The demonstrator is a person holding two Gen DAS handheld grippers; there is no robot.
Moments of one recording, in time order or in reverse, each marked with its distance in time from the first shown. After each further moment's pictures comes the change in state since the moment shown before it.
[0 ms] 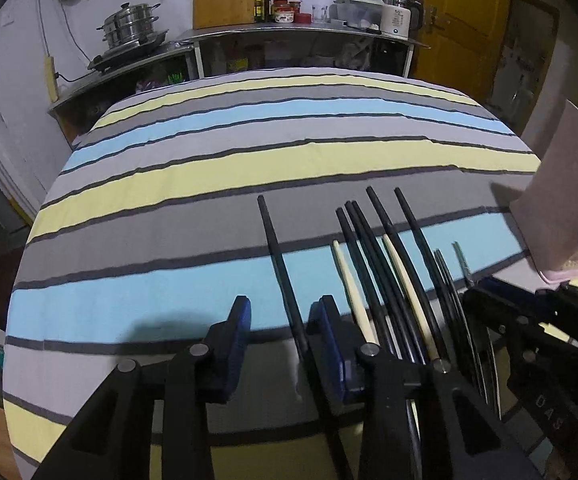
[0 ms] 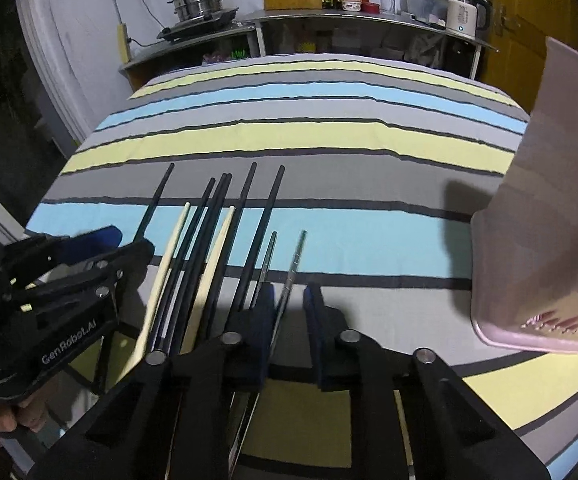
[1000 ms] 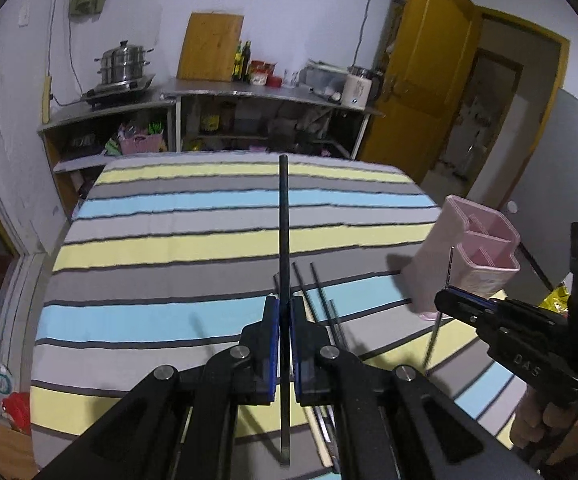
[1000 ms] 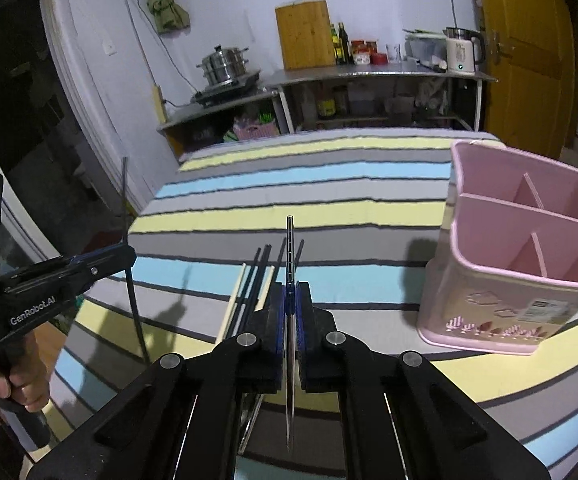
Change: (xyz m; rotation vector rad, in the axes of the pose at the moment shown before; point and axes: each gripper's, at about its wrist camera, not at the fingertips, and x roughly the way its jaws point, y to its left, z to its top) left arm -0.145 0.013 0.004 -0.051 -0.206 -0.207; right arm -0.115 -0.020 0.002 0.045 -0.205 0.153
